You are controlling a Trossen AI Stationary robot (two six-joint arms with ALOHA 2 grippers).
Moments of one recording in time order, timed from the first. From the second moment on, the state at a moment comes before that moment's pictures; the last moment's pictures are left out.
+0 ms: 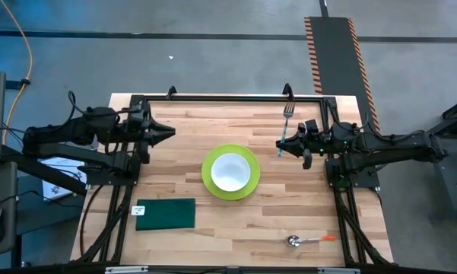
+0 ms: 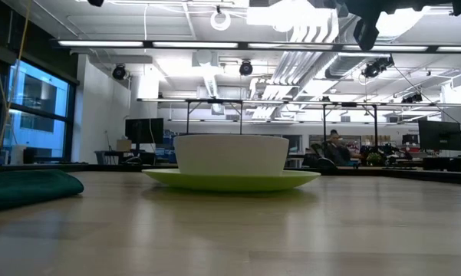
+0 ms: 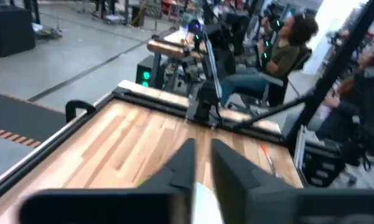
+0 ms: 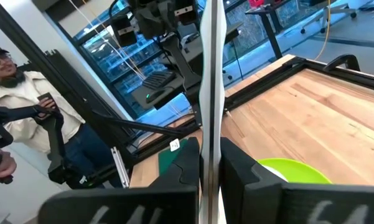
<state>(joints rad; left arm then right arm) 0.11 0.65 0.91 -0.43 -0.14 -0.24 -0.01 0.69 0.57 0.06 0.03 0.52</state>
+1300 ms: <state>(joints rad) 0.11 0.57 0.91 -0.48 -0.25 -0.27 0.33 0.78 0.09 0.33 0.29 1.49</state>
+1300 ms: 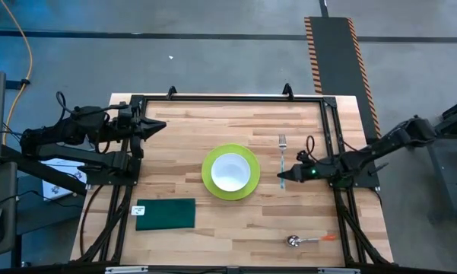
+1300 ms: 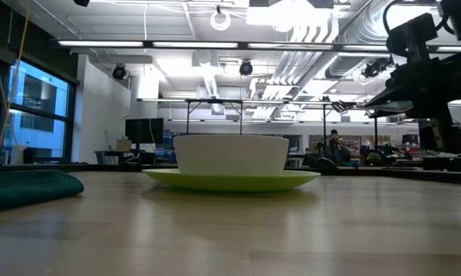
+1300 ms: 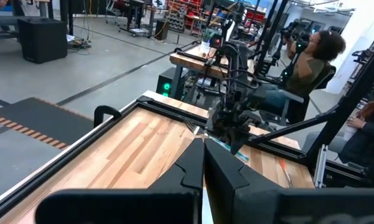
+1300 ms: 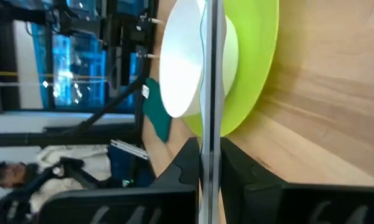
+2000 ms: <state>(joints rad) 0.11 0.57 0.91 -0.50 -0.26 -0.27 0.42 1.36 0.23 0.55 0.28 1.63</state>
